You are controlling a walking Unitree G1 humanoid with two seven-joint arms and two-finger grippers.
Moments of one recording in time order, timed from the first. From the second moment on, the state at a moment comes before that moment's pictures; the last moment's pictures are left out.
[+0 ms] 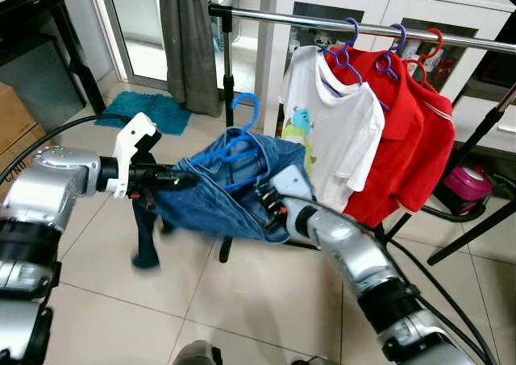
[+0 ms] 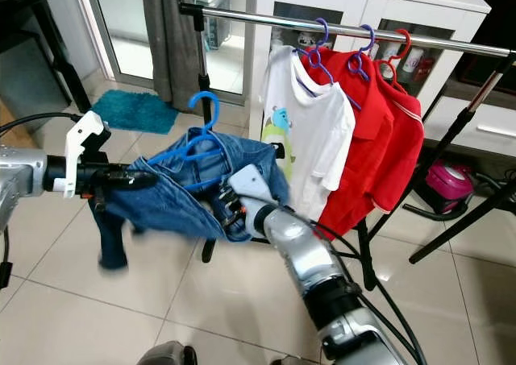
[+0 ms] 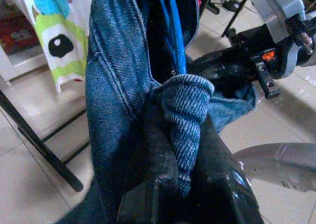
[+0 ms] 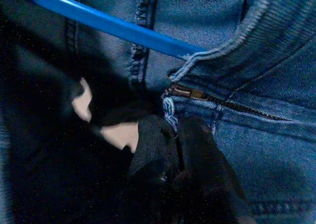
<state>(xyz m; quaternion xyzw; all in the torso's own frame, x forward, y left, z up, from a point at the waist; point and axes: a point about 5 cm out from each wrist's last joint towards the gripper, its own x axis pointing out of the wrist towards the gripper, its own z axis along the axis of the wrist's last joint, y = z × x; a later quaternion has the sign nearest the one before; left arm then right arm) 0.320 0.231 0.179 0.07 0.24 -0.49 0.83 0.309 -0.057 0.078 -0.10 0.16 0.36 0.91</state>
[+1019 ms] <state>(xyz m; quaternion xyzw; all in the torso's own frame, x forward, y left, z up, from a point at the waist) 0.299 0.245 0.165 0.29 0.09 -0.54 0.78 0.323 -0.122 0.200 -0.15 -0.04 0.54 0.83</state>
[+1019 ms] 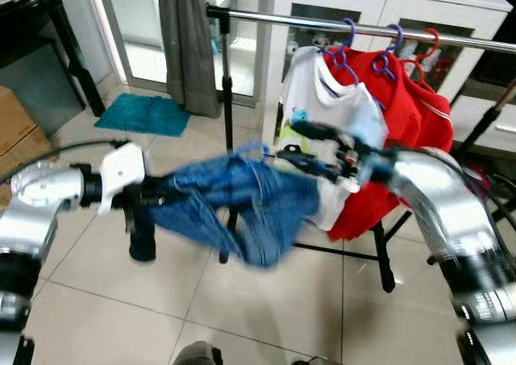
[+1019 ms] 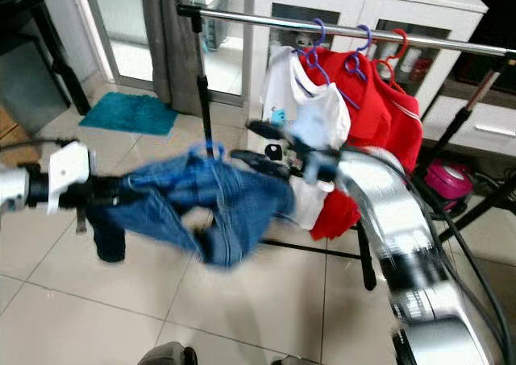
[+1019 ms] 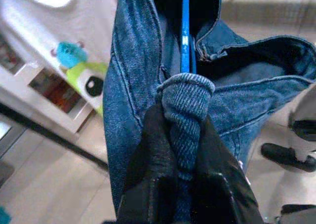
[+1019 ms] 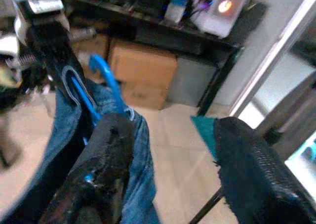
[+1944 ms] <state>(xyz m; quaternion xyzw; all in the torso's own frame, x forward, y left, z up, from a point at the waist) 0.293 0.231 0.176 0.26 0.05 -0.56 0.79 0.314 -0.091 0.171 -0.16 0.04 0.67 0.72</state>
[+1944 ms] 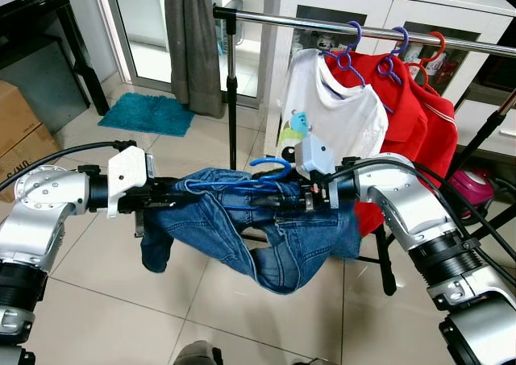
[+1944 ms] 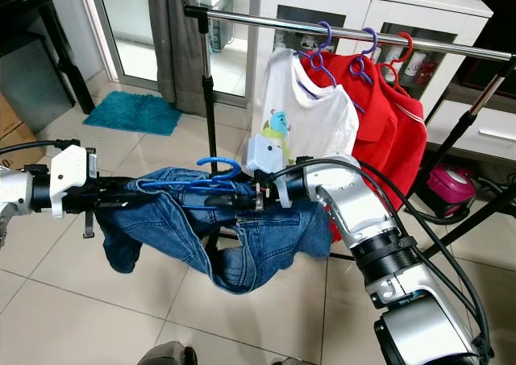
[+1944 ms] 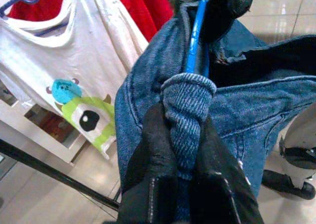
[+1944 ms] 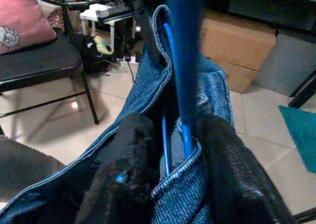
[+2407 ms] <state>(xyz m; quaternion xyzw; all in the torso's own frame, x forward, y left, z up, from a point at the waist) 0.299 0.237 0.181 0.25 0.05 -0.54 0.80 0.314 -0.084 0.175 -0.15 0.04 0.66 0.73</state>
